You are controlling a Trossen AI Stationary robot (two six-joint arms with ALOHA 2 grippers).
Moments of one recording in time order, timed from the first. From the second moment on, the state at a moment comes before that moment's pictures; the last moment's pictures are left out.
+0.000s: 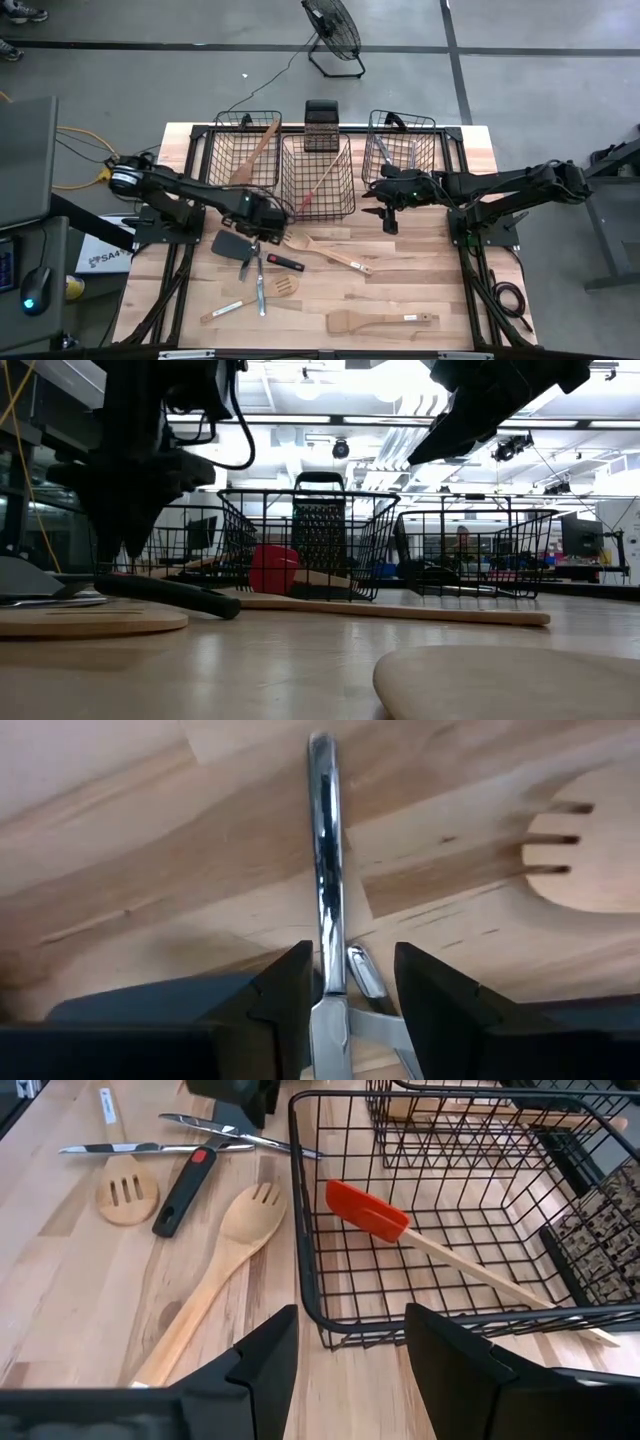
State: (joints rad) left arm -0.13 1.53 0.98 -0.95 -0.03 -1.37; right arm -0.03 1.12 0.72 -0.17 0.04 -0.02
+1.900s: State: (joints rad) left arm -0.13 1.62 0.89 -0.81 -0.01 -1.37; right arm -0.03 1.12 0.72 -0.17 0.00 0.02
